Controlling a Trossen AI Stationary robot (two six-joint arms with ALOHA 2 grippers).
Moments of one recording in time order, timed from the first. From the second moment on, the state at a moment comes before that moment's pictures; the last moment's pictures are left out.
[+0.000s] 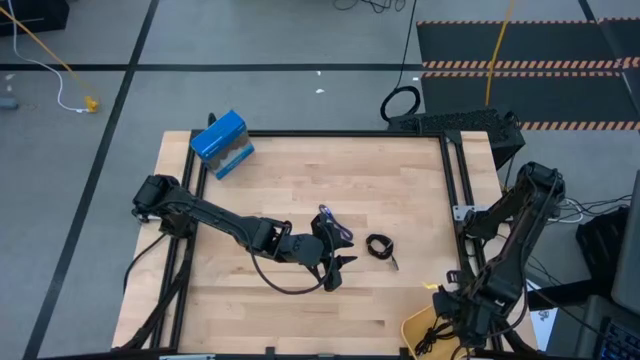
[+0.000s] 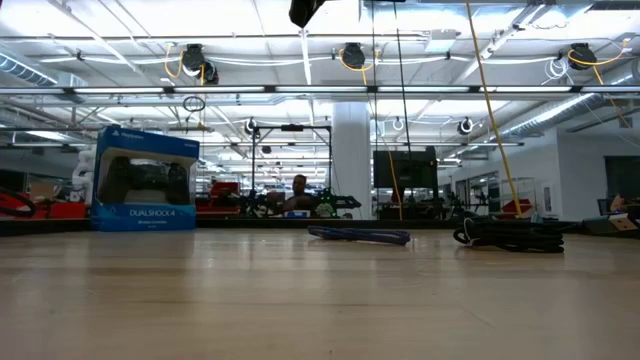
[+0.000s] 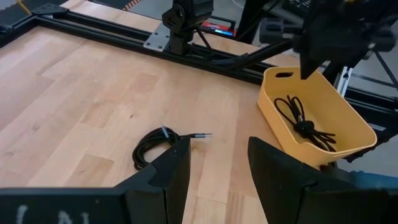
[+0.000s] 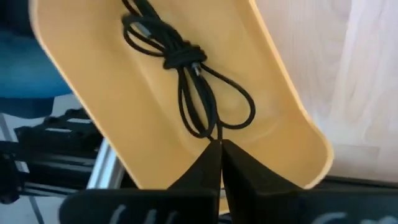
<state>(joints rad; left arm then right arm) -0.33 1.80 1.46 -0.15 -0.36 -0.40 1.06 1.38 1.06 -1.00 -0.14 1.12</state>
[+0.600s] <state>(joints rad) -0.36 1.80 1.46 -0.15 -0.36 -0.39 0.95 1.38 1.37 -1.23 -0.13 1.06</state>
